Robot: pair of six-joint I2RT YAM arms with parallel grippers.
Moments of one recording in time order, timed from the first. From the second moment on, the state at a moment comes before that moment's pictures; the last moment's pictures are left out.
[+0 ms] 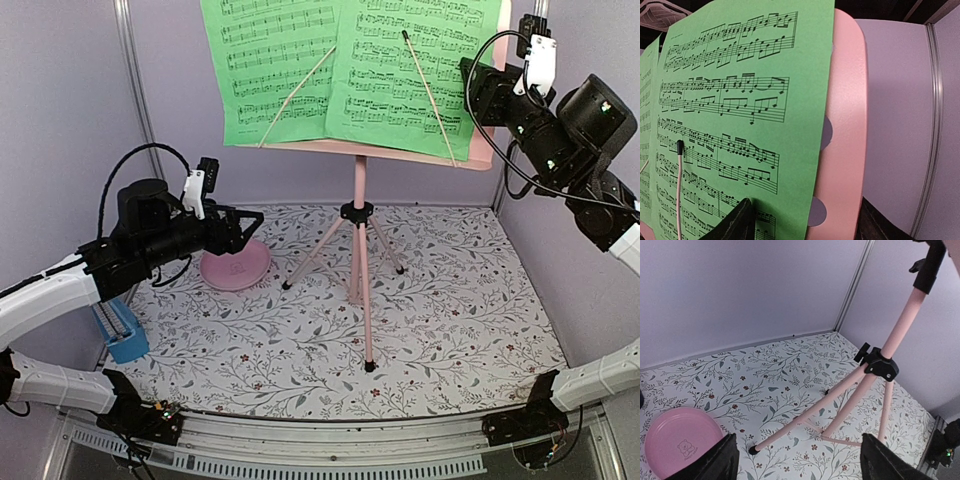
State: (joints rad) left arm -0.68 1.07 0.88 -0.01 0.01 -0.27; right arm 0.89 1.17 1.47 0.12 0.64 -0.23
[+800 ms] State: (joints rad) left arm -0.67 1.07 0.88 -0.01 0.02 -0.26; right arm 0.85 1.14 1.47 0.10 0.60 -0.28
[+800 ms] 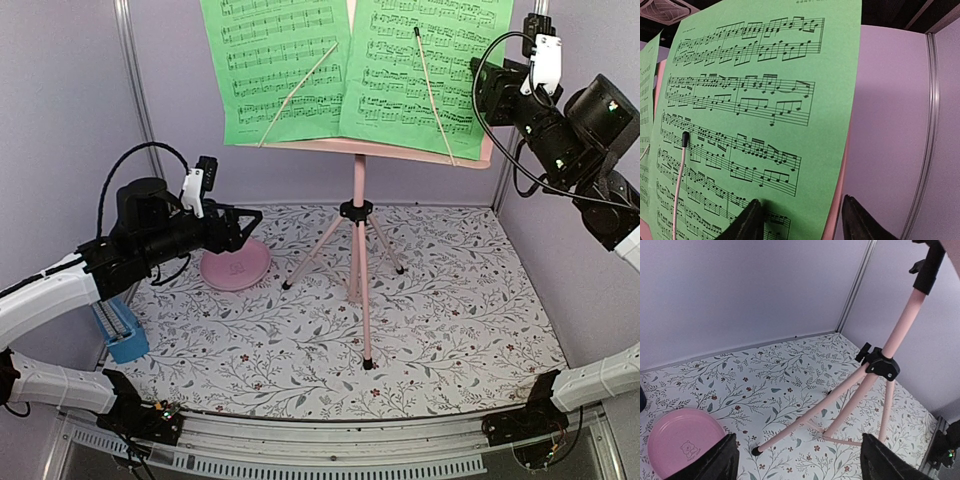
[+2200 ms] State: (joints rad) left arm -0.66 1.15 0.88 0.03 0.05 -0.27; right arm 0.84 0.65 1.05 -0.38 0.17 0.13
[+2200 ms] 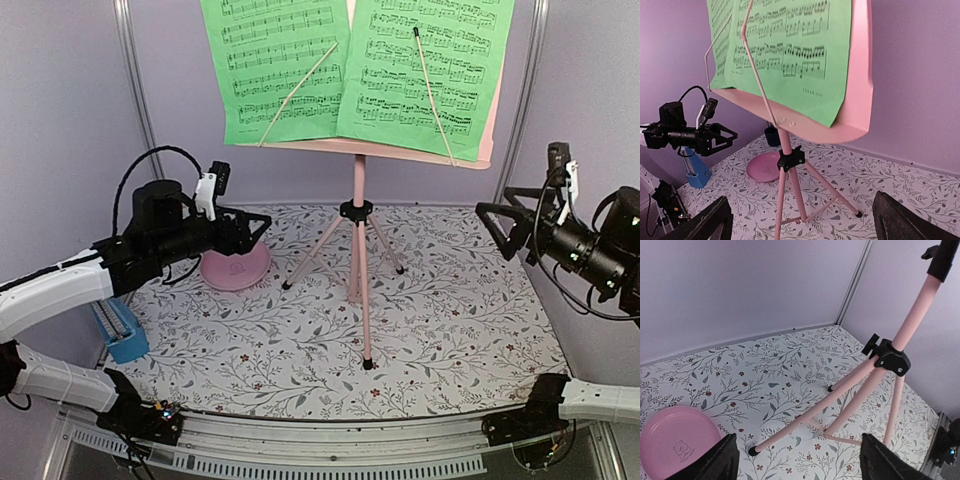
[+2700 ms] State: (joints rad) left arm -0.65 1.26 0.73 0.20 0.16 -0.27; right arm 0.84 0.72 0.50 -0.04 0.07 0.36
